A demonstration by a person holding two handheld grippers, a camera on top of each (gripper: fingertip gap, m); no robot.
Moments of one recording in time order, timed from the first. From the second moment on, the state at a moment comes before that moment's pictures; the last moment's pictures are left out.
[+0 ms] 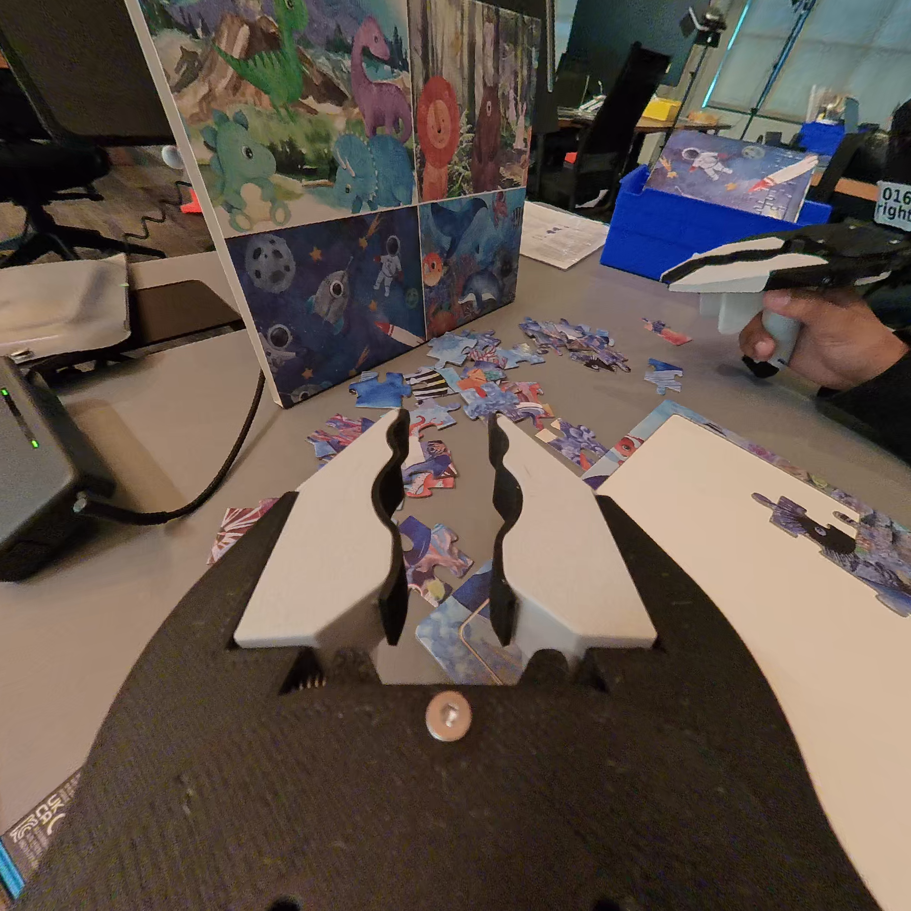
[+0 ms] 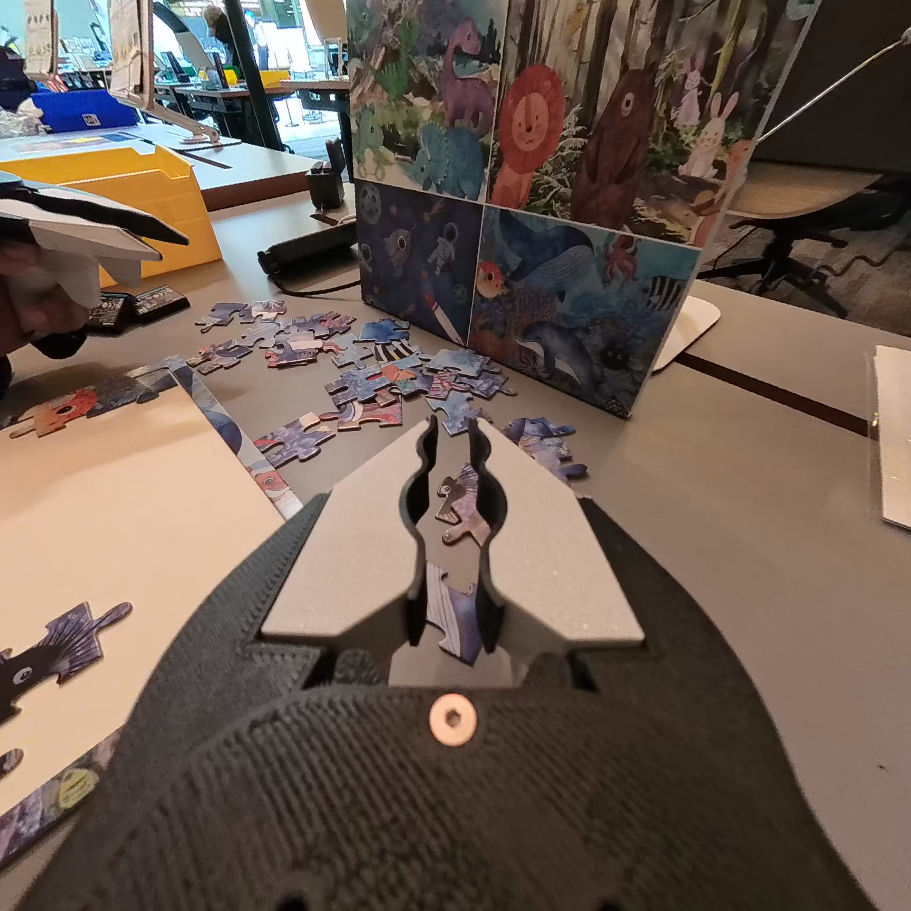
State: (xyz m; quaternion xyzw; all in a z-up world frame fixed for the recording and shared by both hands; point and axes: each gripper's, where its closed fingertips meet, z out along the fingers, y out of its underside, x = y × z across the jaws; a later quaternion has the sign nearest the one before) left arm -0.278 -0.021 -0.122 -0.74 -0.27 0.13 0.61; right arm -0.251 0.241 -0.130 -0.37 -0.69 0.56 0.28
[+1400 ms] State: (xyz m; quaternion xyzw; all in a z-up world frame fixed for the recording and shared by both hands) left arm -0.297 0.009 -0.216 -0.88 -0.27 0.13 0.37; right arm -0.251 0.233 -0.136 -0.36 -0.70 0.55 0.27
